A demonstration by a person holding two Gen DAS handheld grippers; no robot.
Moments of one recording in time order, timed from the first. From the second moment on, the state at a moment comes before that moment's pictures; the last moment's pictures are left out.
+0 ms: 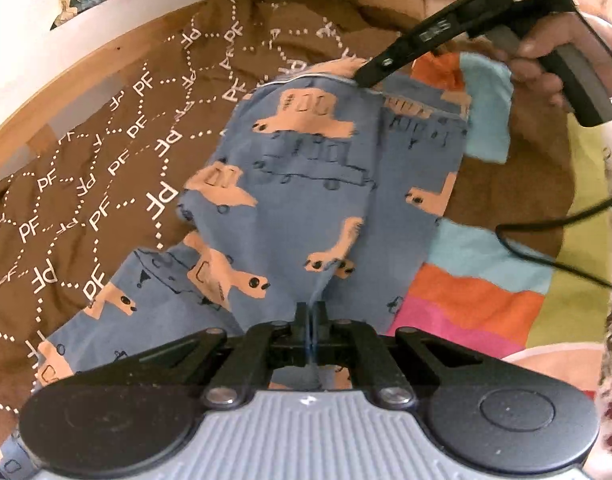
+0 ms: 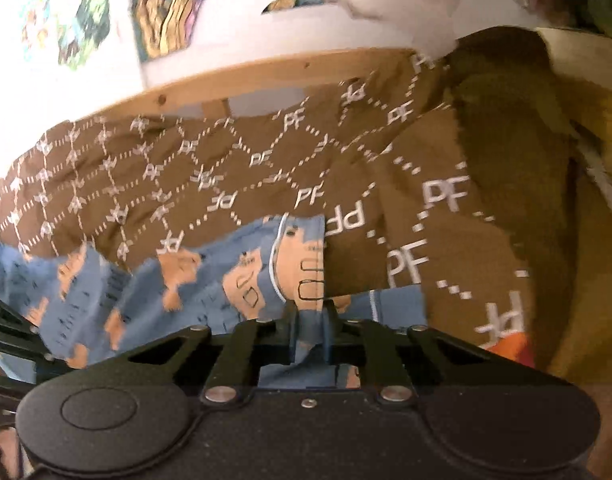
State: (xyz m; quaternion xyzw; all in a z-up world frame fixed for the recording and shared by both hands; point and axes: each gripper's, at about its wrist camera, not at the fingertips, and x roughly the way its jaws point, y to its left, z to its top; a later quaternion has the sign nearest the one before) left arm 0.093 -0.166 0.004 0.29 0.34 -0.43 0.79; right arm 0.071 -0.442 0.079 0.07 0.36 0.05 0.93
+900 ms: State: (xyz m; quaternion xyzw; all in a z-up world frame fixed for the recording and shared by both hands) left arm 0.089 -0.160 -0.001 0.26 0.37 -0.48 0.75; right arm 0.022 -0.446 0.089 -0.02 0.40 -0.01 0.92
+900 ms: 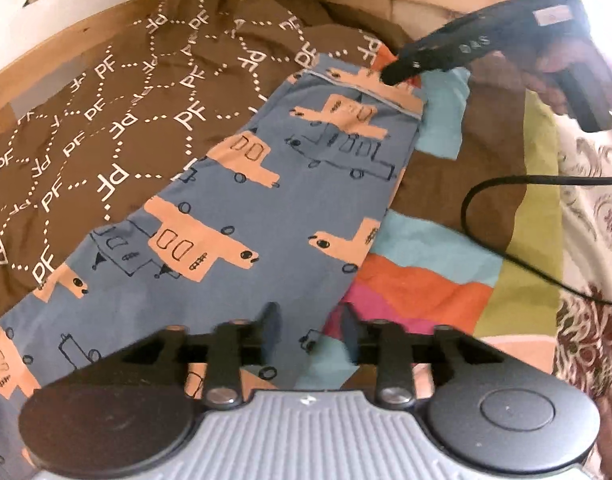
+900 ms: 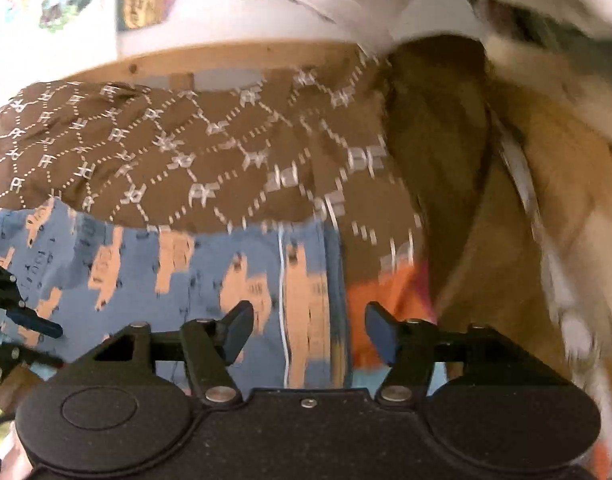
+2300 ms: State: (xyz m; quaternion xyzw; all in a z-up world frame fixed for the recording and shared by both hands) left arm 0.267 -0.043 0.025 0.19 0.44 -0.25 0.84; right arm 0.102 -0.306 0.045 -0.11 0.36 0.19 0.90
